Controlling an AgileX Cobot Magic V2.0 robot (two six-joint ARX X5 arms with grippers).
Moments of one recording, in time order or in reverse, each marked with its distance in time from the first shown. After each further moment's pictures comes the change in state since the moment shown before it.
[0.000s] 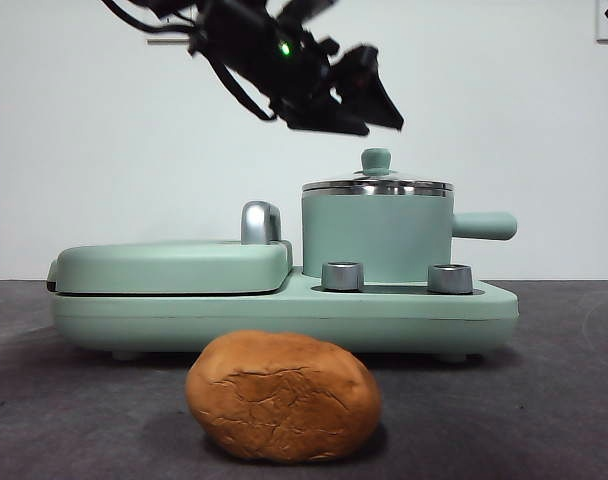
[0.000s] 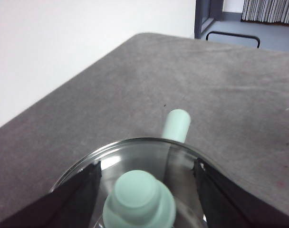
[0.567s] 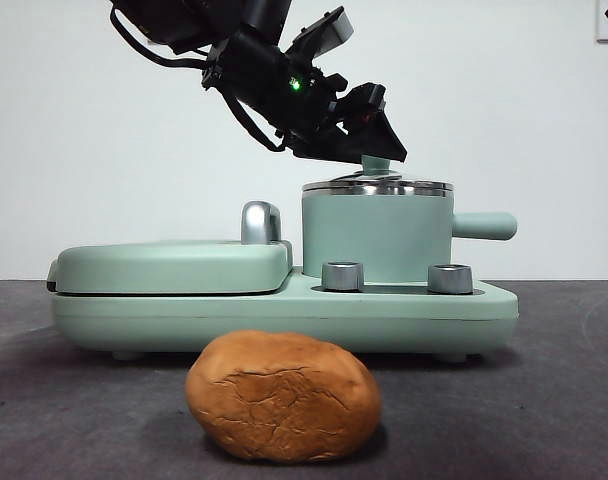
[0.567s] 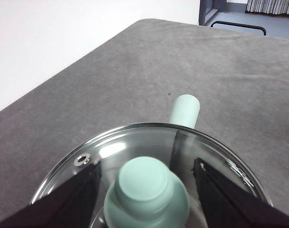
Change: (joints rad) left arm 0.003 0.060 0.014 0.019 -0.013 0.000; right arm 0.000 0.000 0.000 0.000 0.000 0.000
